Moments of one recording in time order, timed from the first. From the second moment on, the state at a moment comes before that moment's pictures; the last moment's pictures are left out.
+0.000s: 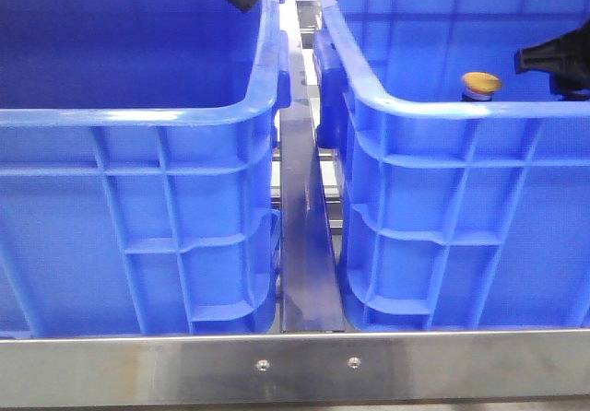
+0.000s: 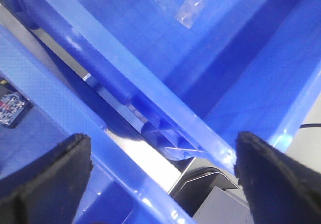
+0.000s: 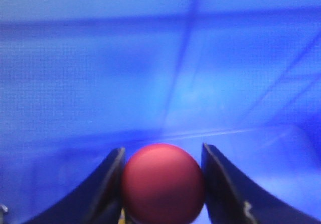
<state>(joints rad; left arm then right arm) -0.72 1.50 -1.42 -0.24 0.88 0.13 0.01 1.75 -1.00 0.92 -0.34 -0.84</state>
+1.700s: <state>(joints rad) -0.44 1.47 -1.37 -0.18 0.83 0.12 0.01 0.78 -0.61 0.91 0.09 -0.84</state>
